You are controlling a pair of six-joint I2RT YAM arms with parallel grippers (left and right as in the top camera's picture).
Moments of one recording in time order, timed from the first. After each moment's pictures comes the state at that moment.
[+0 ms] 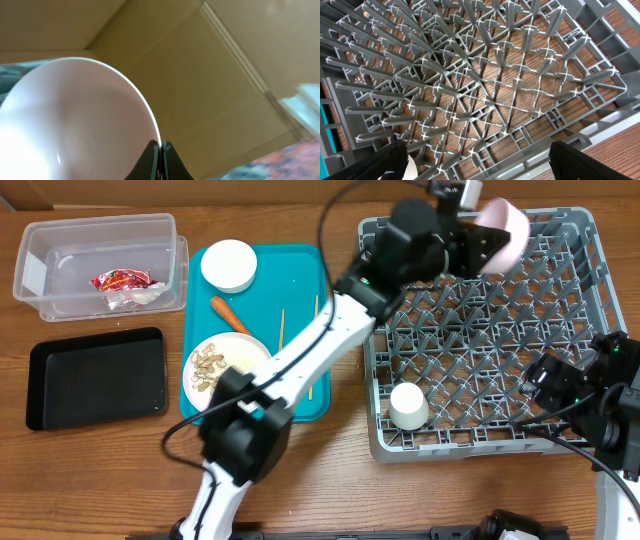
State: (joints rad) left arm -0.72 2.21 1.95 0.23 0.55 -0.83; right arm -0.32 0.97 1.10 -1.12 -0.06 0.23
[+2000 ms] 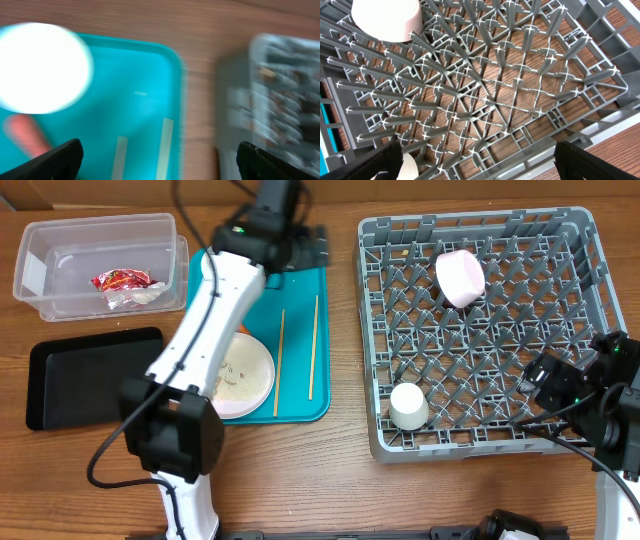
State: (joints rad) left arm -0.29 2.03 1.96 -0.88 -0.04 -0.44; right arm -0.32 0.97 1.10 -1.12 -0.07 0.23
